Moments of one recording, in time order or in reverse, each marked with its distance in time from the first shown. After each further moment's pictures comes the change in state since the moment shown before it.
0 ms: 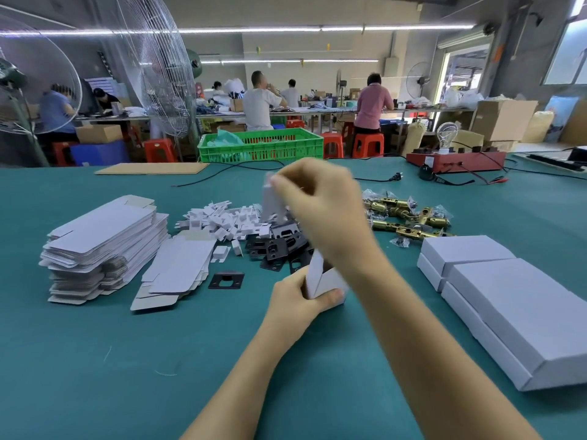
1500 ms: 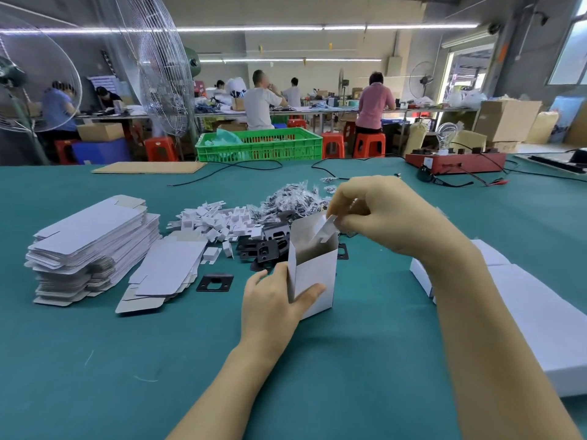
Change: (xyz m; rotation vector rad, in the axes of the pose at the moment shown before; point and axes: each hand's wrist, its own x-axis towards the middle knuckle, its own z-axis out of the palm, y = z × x) left_hand -0.002 0.004 0.006 0.552 0.396 0.324; right_hand 0.016 0.048 -0.089 -0.442 -0.423 -0.013
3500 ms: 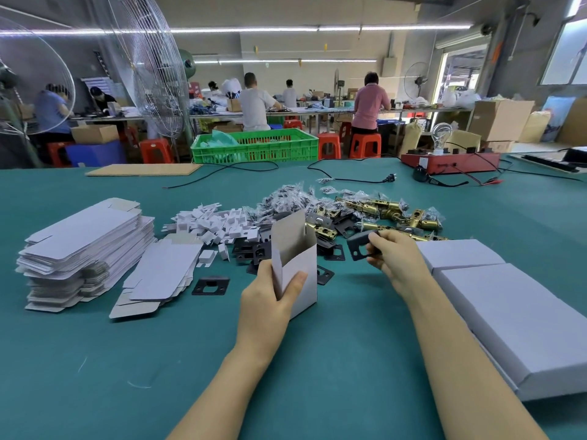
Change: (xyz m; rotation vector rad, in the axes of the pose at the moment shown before) left_hand 0.002 -0.004 -0.001 -0.269 -0.013 -0.162; right_hand -0.005 0.122 0.085 0.894 0.432 0.750
